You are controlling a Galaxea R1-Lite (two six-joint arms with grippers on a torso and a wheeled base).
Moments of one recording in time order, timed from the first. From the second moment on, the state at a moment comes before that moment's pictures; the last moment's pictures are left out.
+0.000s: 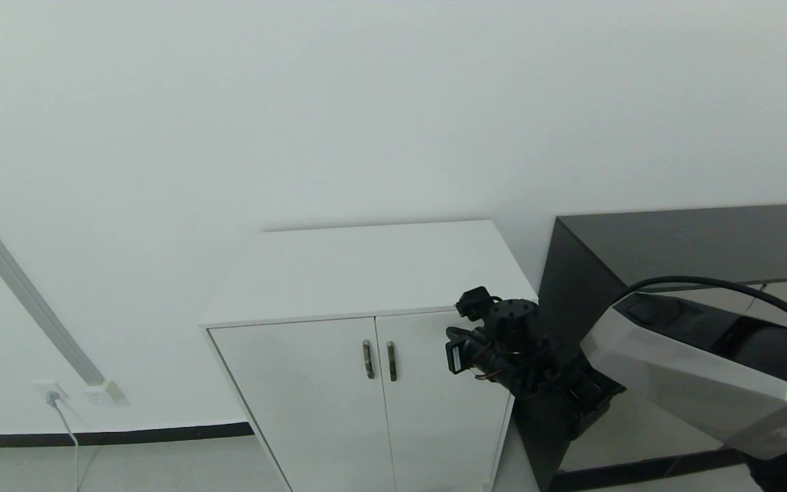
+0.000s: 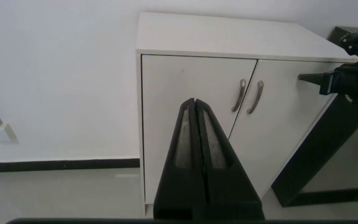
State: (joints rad) left arm 0.00 0.00 0.00 0.00 0.03 -0.09; right arm 0.61 2.44 -1.19 -1.00 -0.07 0.04
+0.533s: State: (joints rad) left arm 0.00 0.00 0.00 0.00 0.03 -0.09; right arm 0.60 2.46 -1.25 -0.96 -0.07 0.04
